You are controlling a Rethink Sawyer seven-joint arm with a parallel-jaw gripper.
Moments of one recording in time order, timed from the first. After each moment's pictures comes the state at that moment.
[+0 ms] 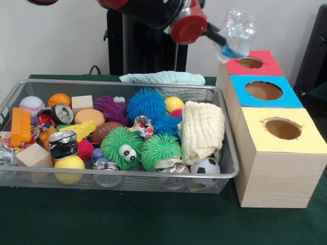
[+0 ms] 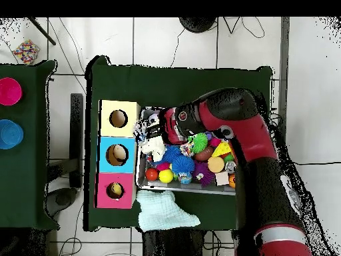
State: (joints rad) arm -0.42 -0.56 0.11 1.50 0.65 1.41 2.57
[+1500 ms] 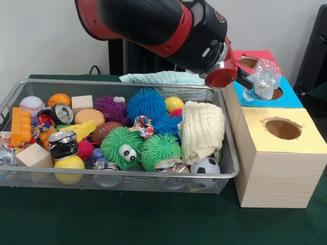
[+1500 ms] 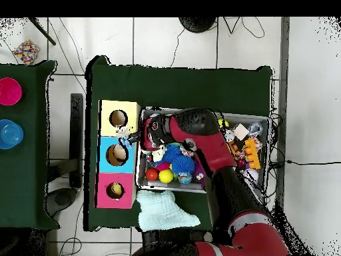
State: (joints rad) arm -0.37 -0.49 0.17 1.70 0.78 1.08 2.57
